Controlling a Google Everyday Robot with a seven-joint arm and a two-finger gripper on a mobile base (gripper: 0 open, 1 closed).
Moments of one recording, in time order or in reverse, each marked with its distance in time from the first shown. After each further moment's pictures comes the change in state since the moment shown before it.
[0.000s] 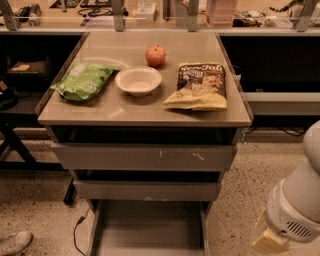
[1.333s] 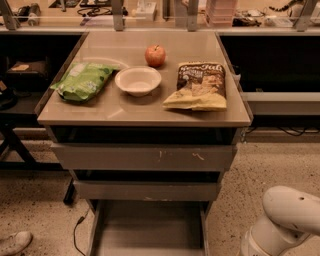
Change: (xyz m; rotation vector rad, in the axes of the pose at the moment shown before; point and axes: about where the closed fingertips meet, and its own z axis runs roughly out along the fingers) arm 0.044 -0.014 0.206 -0.260 -0.032 0.114
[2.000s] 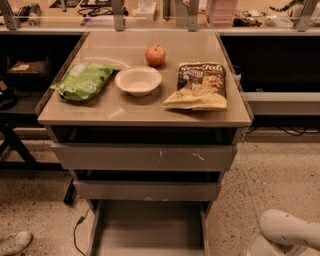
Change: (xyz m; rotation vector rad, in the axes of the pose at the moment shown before) arm 0.043 -0.061 0.106 -0.110 -0.024 0.104
